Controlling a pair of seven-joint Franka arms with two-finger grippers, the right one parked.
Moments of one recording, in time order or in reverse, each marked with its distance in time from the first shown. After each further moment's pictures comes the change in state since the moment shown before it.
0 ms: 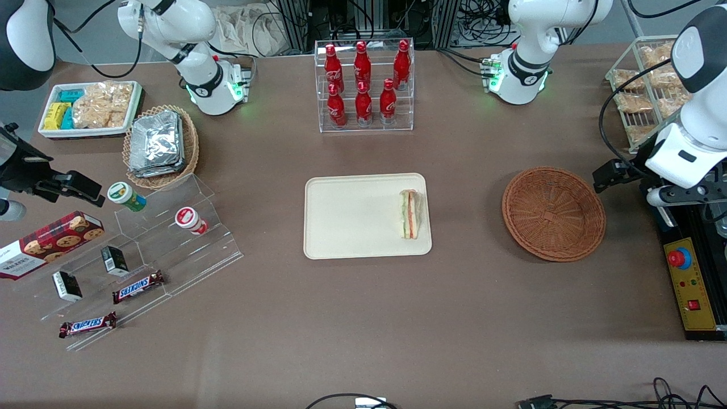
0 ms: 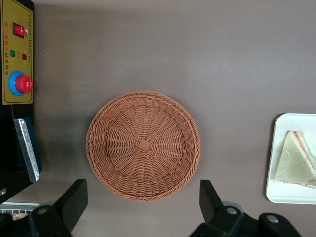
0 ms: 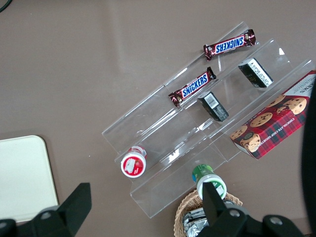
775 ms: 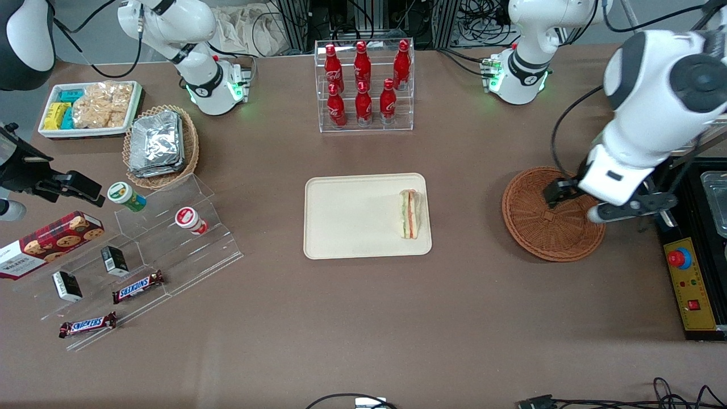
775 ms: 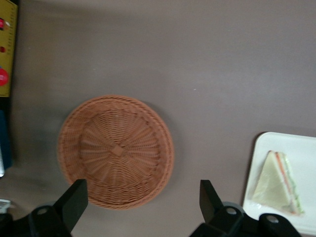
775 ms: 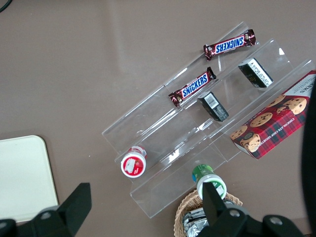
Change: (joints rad) arm 0.001 0.042 -0.114 0.007 0.031 0.046 -0.201
